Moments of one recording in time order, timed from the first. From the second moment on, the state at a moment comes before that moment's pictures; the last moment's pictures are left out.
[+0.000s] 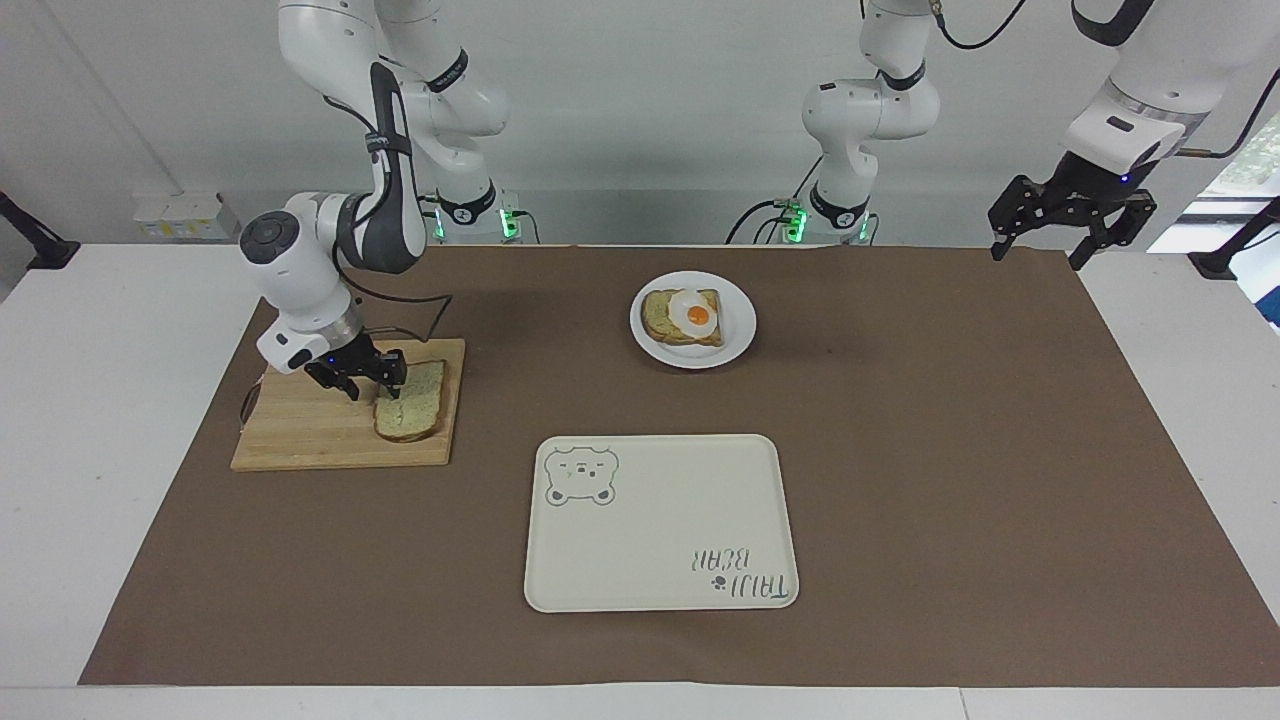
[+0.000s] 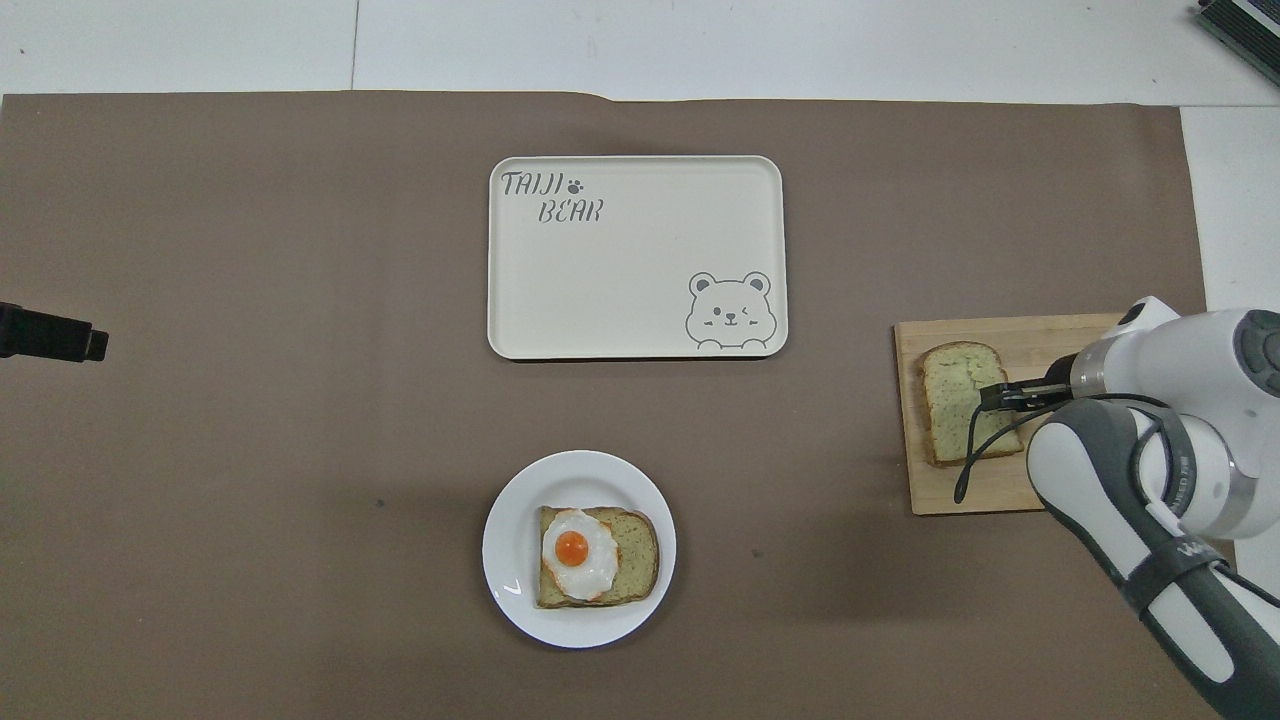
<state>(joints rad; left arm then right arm) -0.03 -0.06 0.03 -1.59 -0.04 1.58 0.20 -0.15 0.11 0.03 -2.25 0.02 2.34 -0.17</state>
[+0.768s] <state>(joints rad) -0.03 -0.06 0.03 -1.59 -0.04 1.58 0.20 -0.15 0.11 0.03 -2.23 0.03 2.32 -0.17</state>
